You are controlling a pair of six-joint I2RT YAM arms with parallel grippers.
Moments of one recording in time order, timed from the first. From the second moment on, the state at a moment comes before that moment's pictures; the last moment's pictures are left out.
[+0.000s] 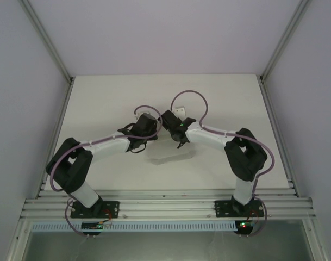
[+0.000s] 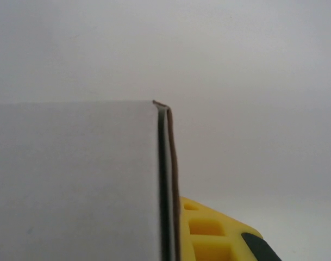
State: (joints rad) left arm -0.71 1.61 0.93 -0.18 -0.28 -0.71; right arm 0.78 1.81 1.26 -0.56 0.64 0.53
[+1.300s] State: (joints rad) left arm -0.68 1.62 0.96 -0.28 -0.24 -0.58; right arm 0.70 1.38 0.76 -0.03 0.14 0.16
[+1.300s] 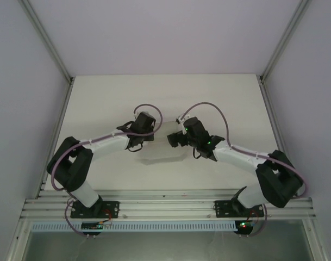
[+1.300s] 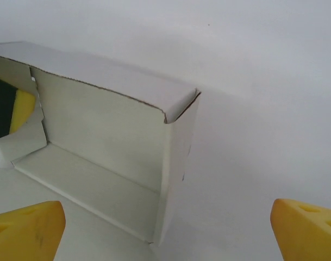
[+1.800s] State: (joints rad) left arm -0.63 1.75 1.29 -0.66 -0.02 -0.19; right arm 0.56 1.11 0.72 -0.25 0.03 0.22
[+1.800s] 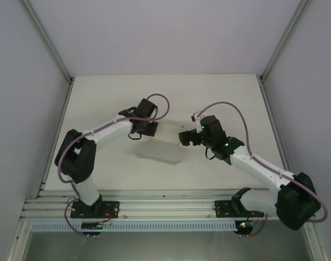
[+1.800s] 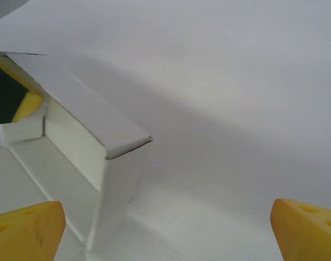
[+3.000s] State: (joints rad) left arm -0.83 2.32 1.98 -1.16 -0.35 0.77; right arm 0.34 0.87 0.55 -0.41 -0.10 0.26
